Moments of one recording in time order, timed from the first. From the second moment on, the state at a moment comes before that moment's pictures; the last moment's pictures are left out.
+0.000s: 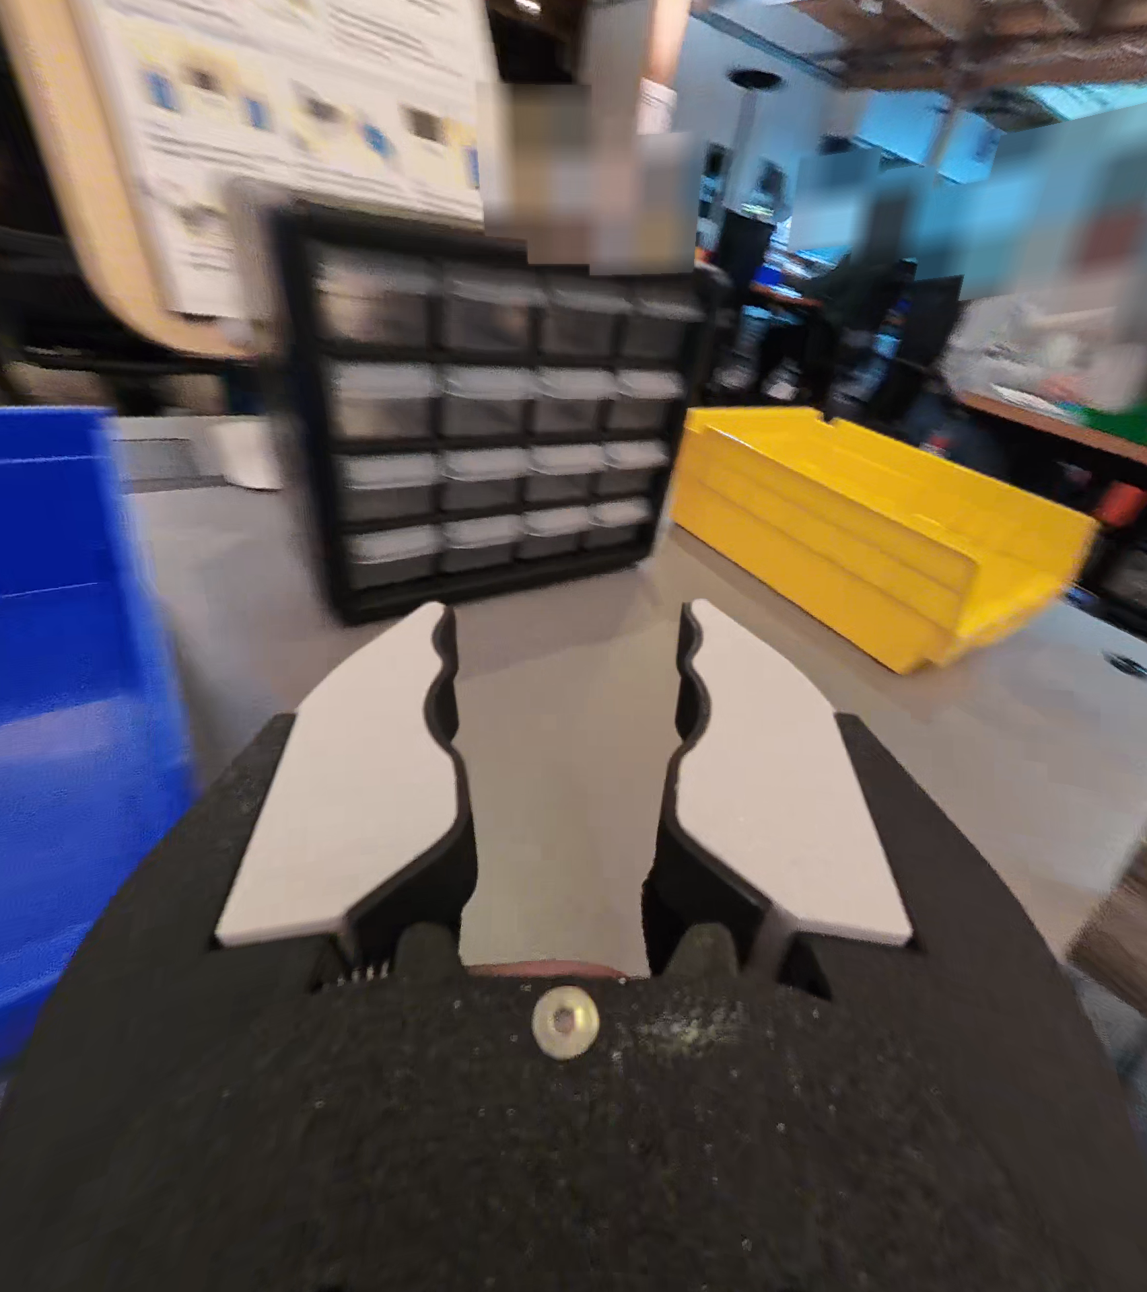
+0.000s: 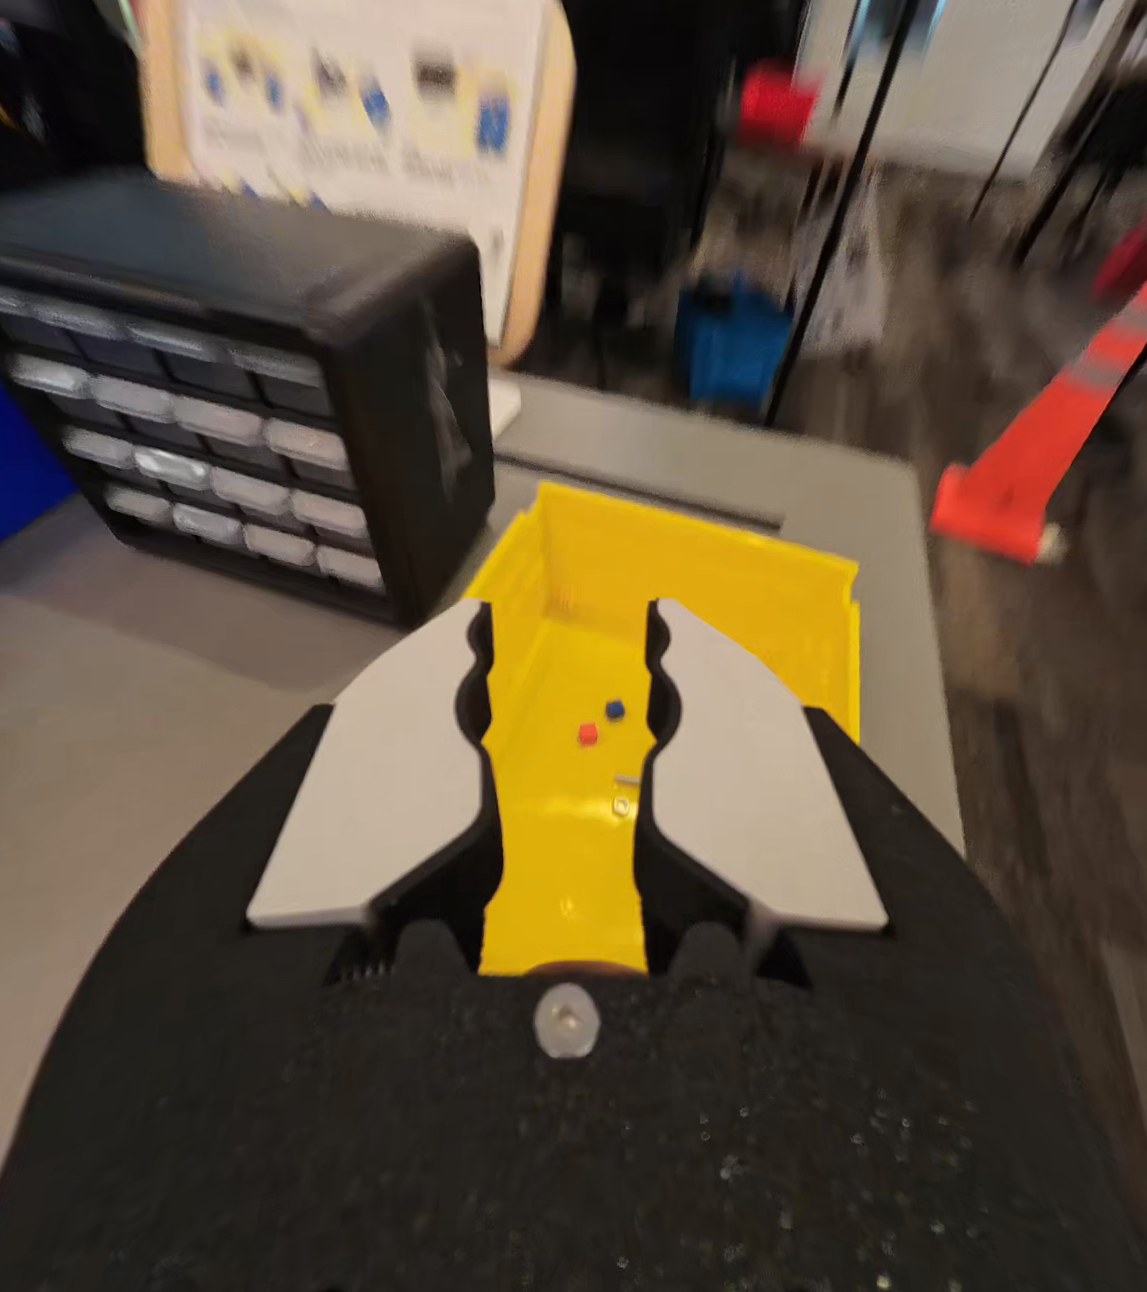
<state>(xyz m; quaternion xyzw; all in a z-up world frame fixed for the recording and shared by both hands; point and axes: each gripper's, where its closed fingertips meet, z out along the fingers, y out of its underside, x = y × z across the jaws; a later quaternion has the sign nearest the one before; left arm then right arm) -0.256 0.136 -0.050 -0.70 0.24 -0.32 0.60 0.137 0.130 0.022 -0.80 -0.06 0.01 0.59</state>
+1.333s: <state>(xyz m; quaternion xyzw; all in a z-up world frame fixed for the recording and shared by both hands) -0.189 0.105 -0.078 -0.74 0.22 -0.32 0.55 0.109 0.067 -0.120 -0.82 -0.01 -0.02 0.57</state>
